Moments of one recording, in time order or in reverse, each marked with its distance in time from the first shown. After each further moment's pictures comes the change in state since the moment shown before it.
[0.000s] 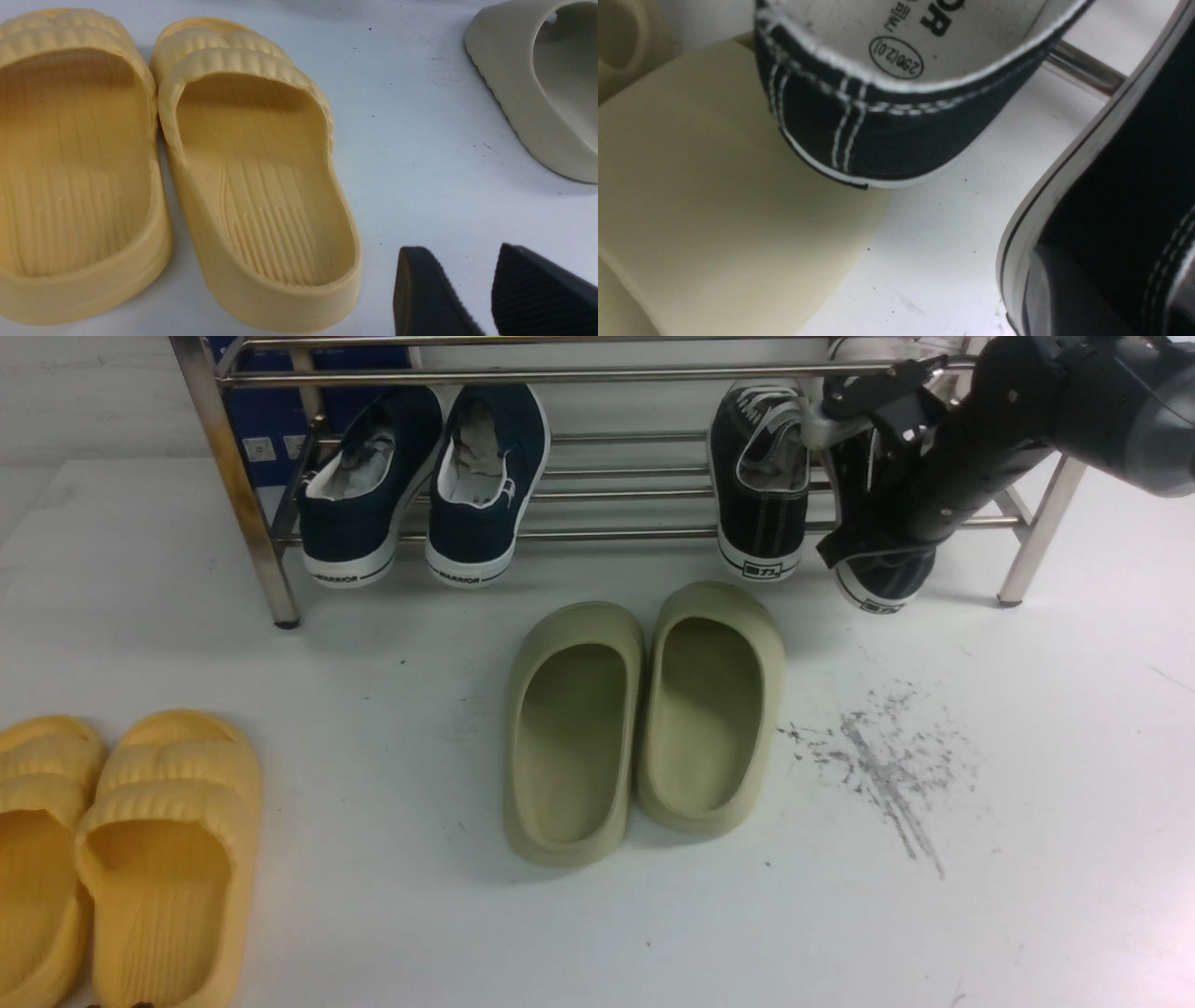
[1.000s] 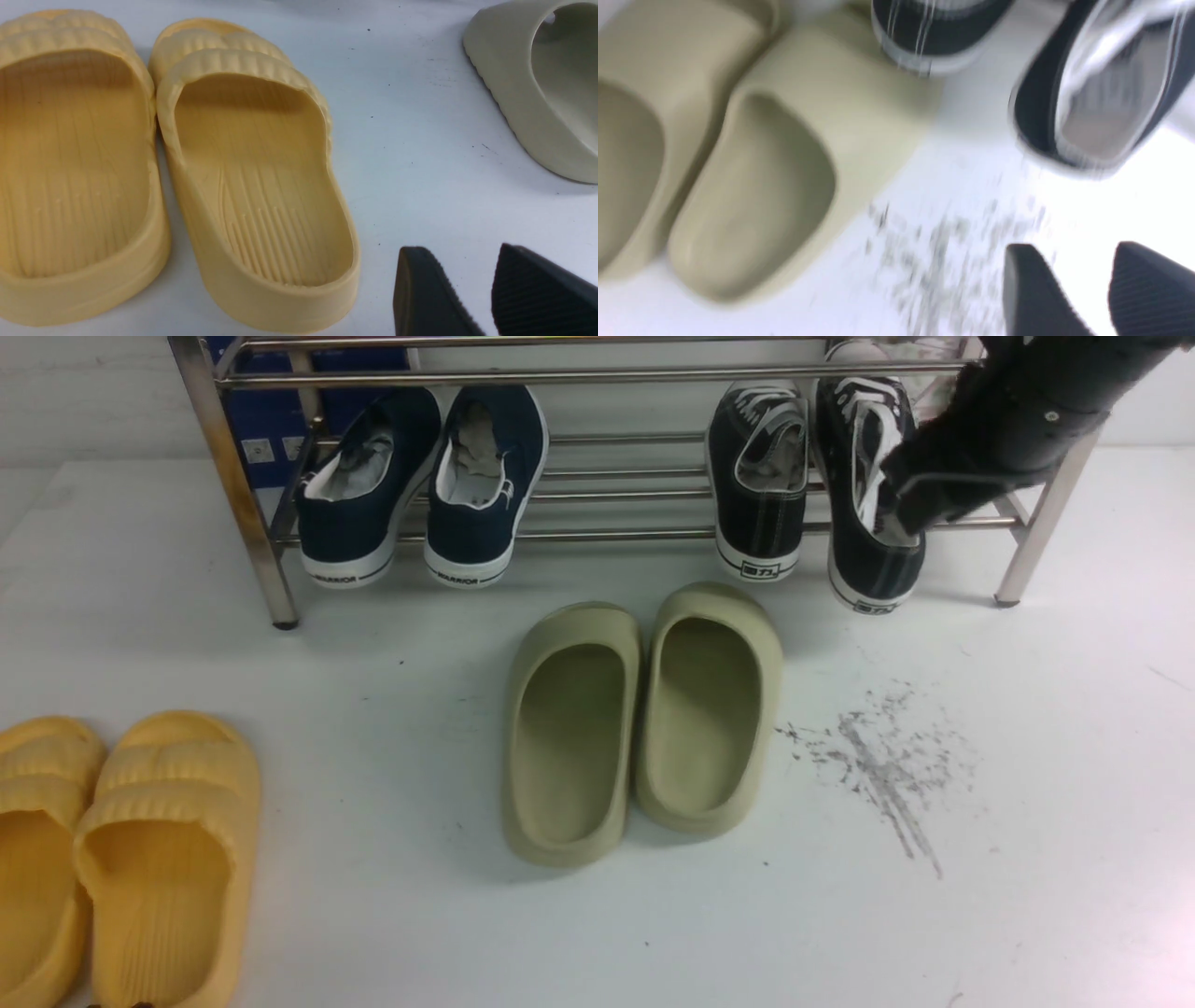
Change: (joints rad) right arm 0.001 -0.235 -0.009 0.054 0.410 0.137; left arm 0.000 0.000 0.000 0.000 0.000 0.000
